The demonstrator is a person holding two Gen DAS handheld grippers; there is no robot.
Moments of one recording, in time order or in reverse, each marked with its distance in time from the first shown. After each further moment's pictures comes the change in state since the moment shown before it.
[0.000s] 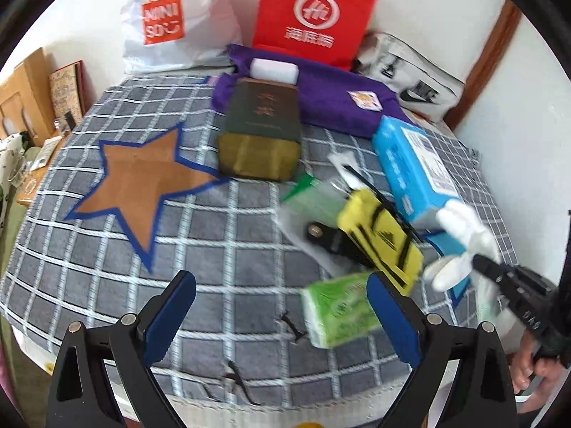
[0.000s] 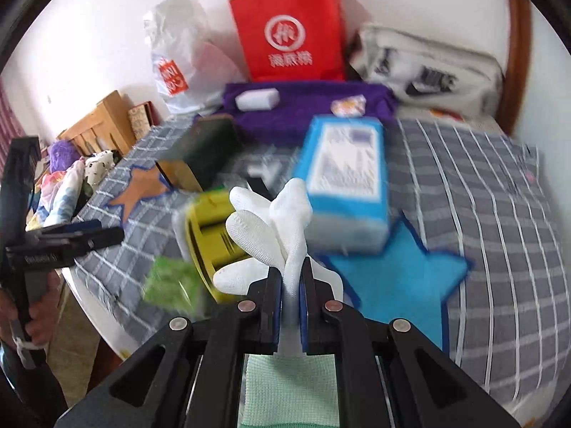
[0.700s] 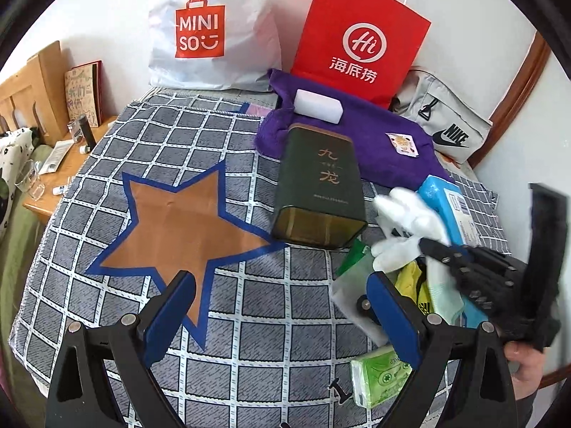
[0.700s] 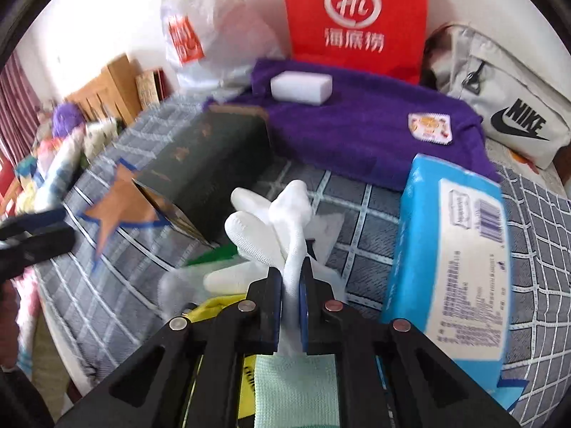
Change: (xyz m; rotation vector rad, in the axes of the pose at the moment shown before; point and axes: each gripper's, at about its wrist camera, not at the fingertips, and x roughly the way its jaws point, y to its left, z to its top) left arm 0.006 0.058 0.058 -0.085 -0.061 0.025; right arm 0.103 0.064 0.098 -0.134 0.032 0.072
